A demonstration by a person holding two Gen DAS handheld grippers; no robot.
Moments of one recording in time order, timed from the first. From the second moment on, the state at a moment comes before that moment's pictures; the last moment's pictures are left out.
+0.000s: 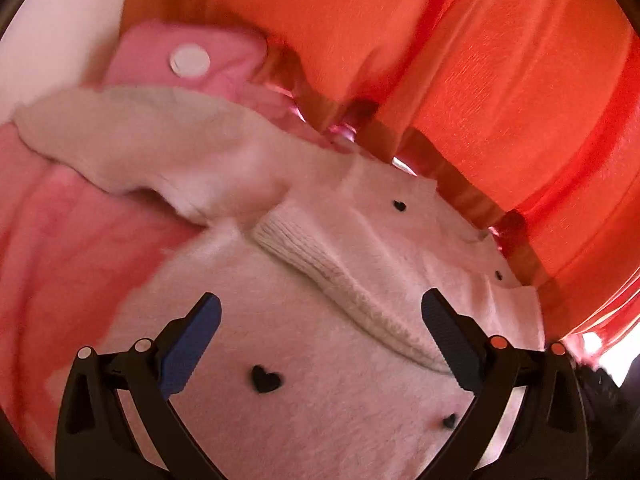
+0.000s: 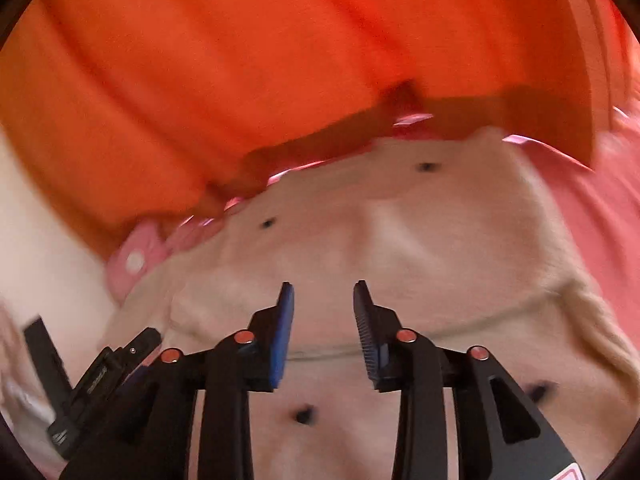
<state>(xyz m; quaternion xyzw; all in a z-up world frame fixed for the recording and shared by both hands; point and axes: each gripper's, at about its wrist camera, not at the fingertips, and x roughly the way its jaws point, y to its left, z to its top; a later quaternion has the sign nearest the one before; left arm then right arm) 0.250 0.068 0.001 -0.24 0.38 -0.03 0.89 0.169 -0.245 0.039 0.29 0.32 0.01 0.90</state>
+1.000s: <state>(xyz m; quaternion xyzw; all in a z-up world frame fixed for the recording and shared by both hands) 0.297 0.090 -0.033 -0.39 0.41 -0.06 0.82 0.187 -0.346 -0.043 0.45 0.33 -0.09 0.83</state>
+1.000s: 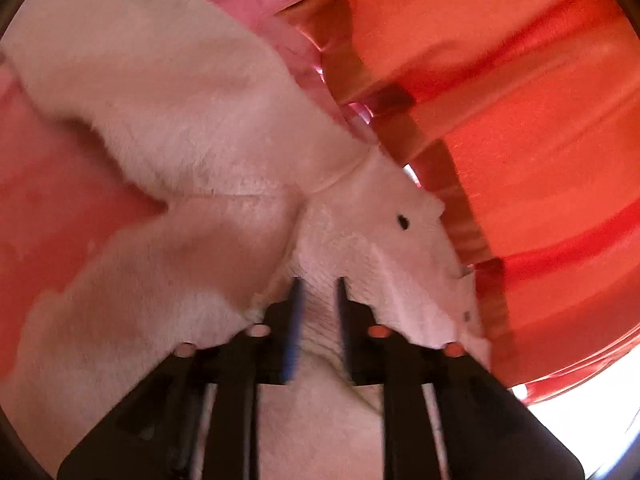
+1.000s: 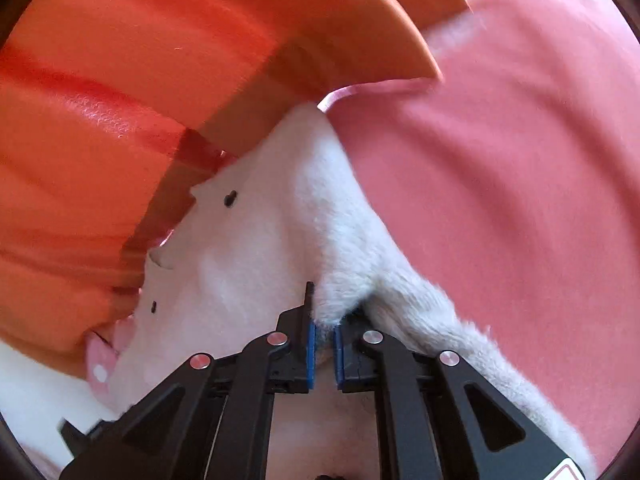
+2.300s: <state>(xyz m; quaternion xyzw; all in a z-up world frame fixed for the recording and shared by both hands) 0.248 0.200 0.008 -0.42 0.31 0.08 0.85 0.170 -0.285 0.001 0.34 0.35 -0.12 0.86</state>
